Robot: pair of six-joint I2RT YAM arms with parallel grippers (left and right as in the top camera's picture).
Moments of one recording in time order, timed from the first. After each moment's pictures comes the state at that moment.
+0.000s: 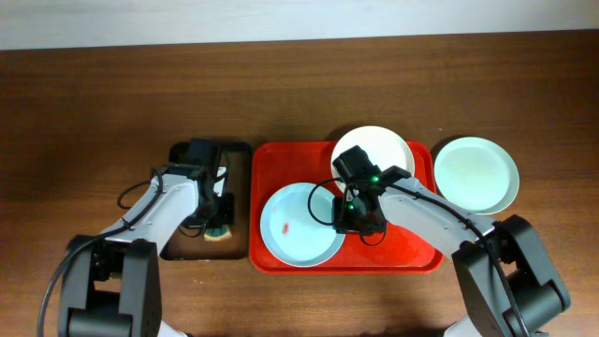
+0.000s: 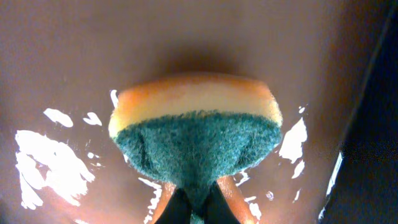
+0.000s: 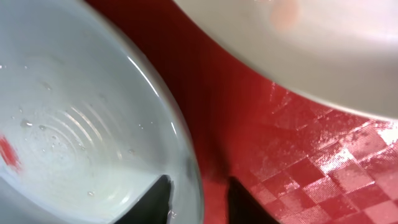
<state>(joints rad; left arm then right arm) -0.16 1.72 0.97 -0.79 0.00 -0.14 0.50 1.74 0.98 -0.68 -0.20 0.58</state>
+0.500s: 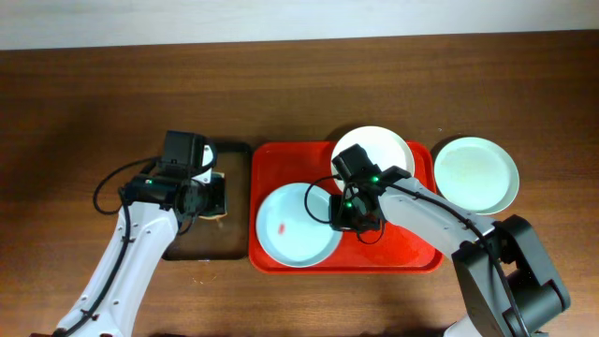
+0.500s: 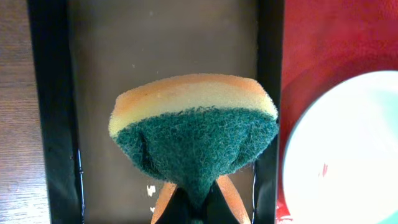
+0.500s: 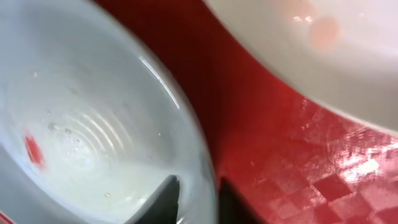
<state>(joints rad) -0.16 1.40 1.00 -0.82 0.00 -0.14 0.50 1.74 0.98 -0.63 -0.24 0.58</state>
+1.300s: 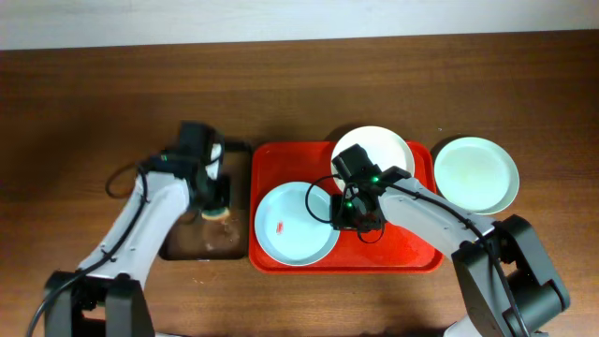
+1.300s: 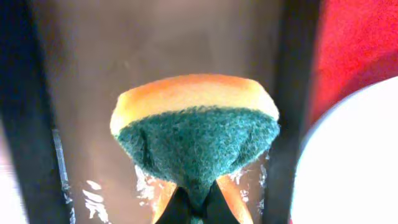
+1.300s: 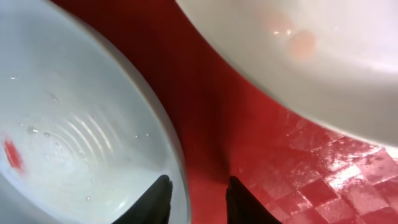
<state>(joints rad) -0.16 1.60 1.09 -0.86 0.00 -0.14 0.50 1.74 0.97 -0.63 -0.21 0.58</state>
